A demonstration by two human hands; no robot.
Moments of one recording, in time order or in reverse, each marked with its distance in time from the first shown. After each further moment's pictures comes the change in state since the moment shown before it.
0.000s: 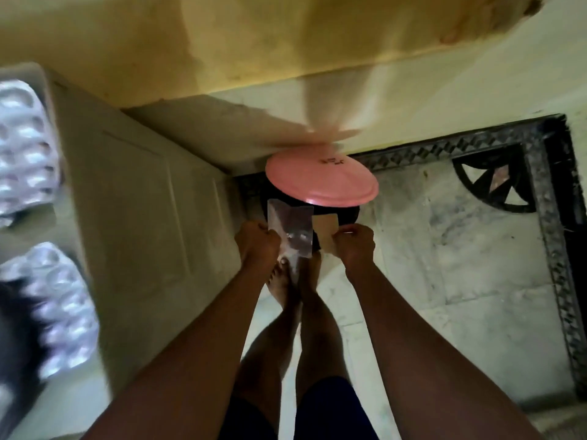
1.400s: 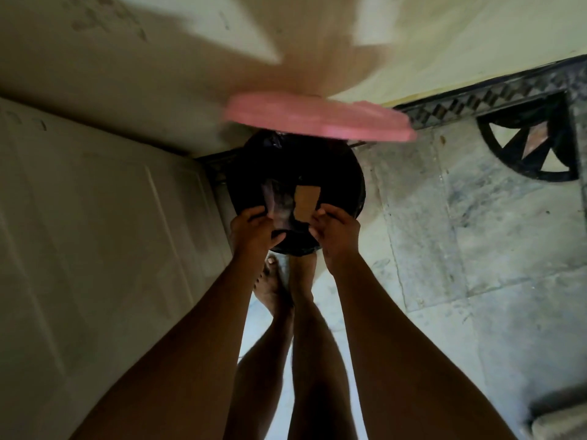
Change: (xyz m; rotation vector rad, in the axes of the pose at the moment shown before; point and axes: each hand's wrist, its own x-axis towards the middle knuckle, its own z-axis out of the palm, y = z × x) left_hand 0.115 -0.053 0.127 -0.500 -0.258 -0.263; right_hand 0.138 0.070 0.085 0.640 -0.138 0.202
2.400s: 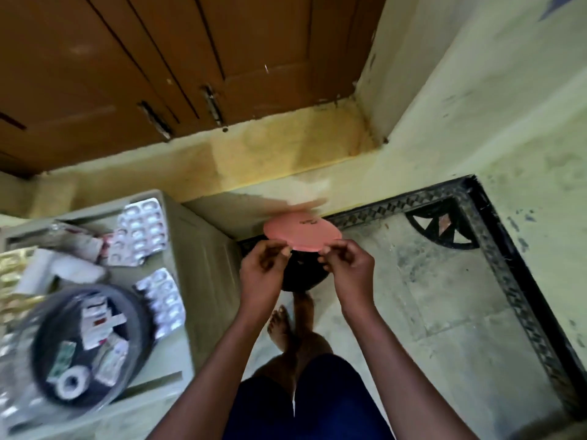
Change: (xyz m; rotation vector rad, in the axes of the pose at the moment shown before) left_hand -0.405 0.145 -0.074 0.213 -0.126 0.777; right_hand -0.416 -0.179 -0.051 -0.205 -0.038 -0.650
